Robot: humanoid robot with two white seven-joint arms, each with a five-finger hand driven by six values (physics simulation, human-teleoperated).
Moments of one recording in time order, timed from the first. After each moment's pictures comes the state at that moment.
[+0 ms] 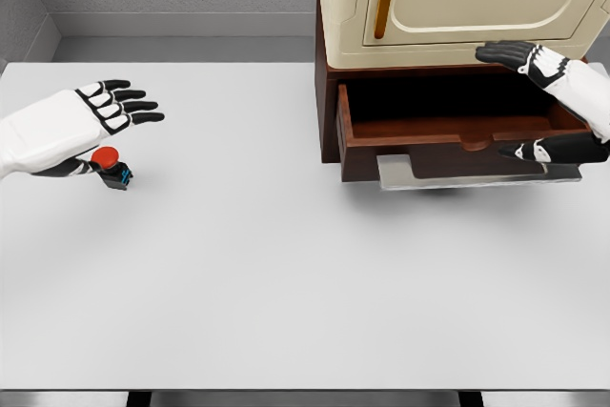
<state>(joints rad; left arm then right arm) -0.29 1.01 -0.33 -1.67 -0.56 -0.61 -0.09 -0.28 -1.16 0.46 -1.77 -0.09 -0.61 -0.06</state>
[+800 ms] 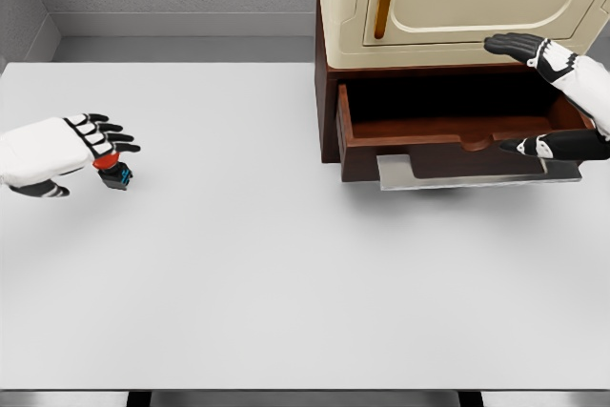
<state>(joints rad) -0.35 1.03 -0.40 -1.56 -0.58 -0.61 -0.29 -0.23 -1.12 0.38 -1.77 -0.09 -0.61 -0.05</state>
